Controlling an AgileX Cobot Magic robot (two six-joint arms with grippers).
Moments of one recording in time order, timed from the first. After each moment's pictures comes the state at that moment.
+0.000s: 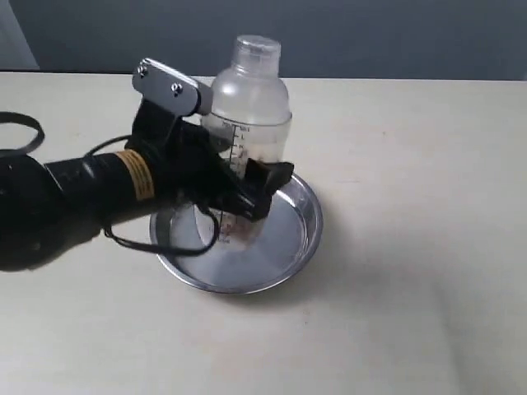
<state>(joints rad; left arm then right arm) -0.59 1.49 -0.65 0.19 -0.44 -0.30 0.15 0.00 0.00 0.06 0.31 0.11</state>
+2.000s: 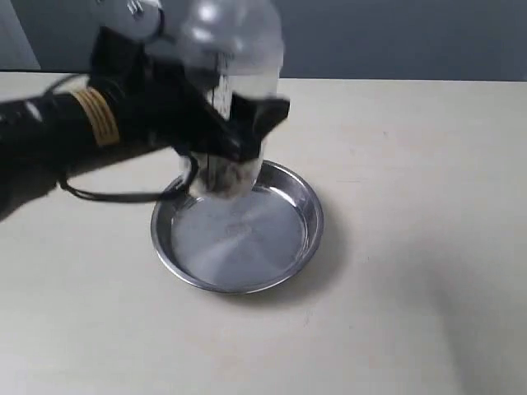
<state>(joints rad) -0.58 1.33 -0.72 0.23 -0.33 -0.32 0.15 0.00 0.00 0.07 0.31 0.11</state>
